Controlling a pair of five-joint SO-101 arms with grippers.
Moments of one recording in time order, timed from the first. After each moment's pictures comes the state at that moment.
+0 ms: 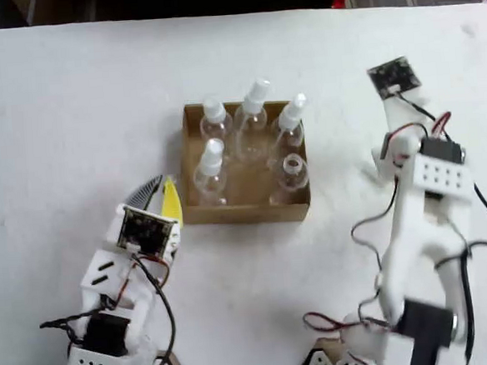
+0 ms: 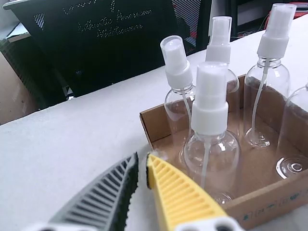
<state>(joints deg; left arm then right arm) 8.7 -103.7 97.1 32.2 -11.3 15.9 -12.4 25.4 55.8 38.2</state>
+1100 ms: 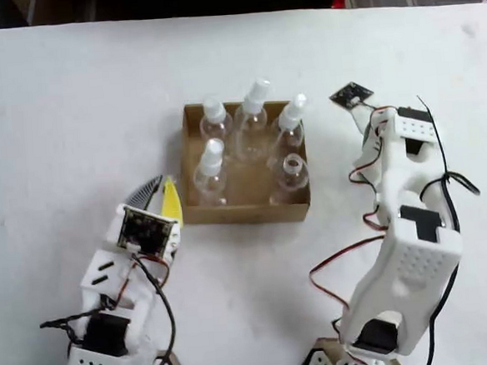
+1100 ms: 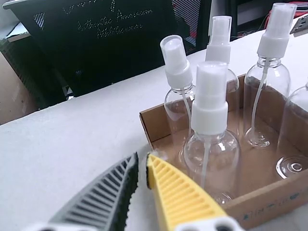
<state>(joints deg) 8.7 -103.7 97.1 32.2 -11.3 13.6 27.4 -0.9 62.0 52.5</state>
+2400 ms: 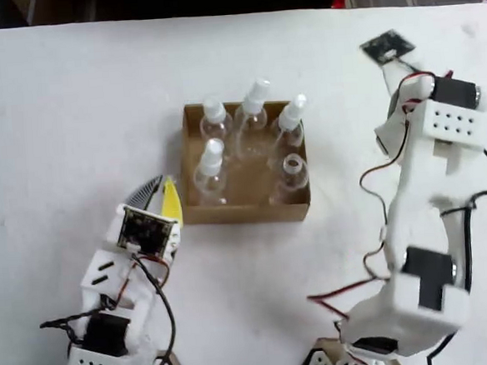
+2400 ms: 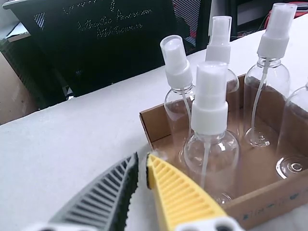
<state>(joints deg) 8.7 -103.7 97.1 32.2 -11.3 14.6 4.6 -9.0 82.9 42.6</state>
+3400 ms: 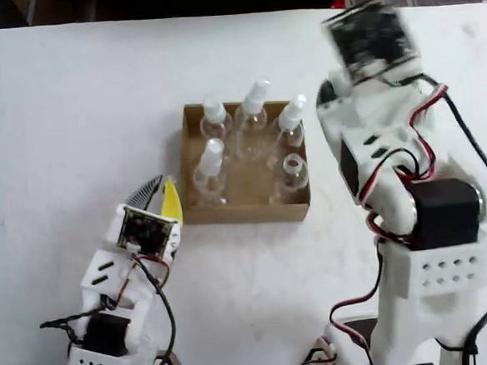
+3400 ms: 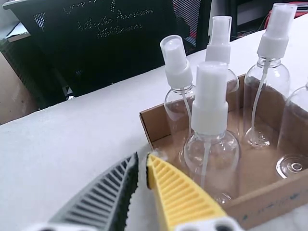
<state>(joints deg) 8.7 -103.7 97.1 32.2 -11.3 -7.6 -35.0 -7.7 78.5 19.0</state>
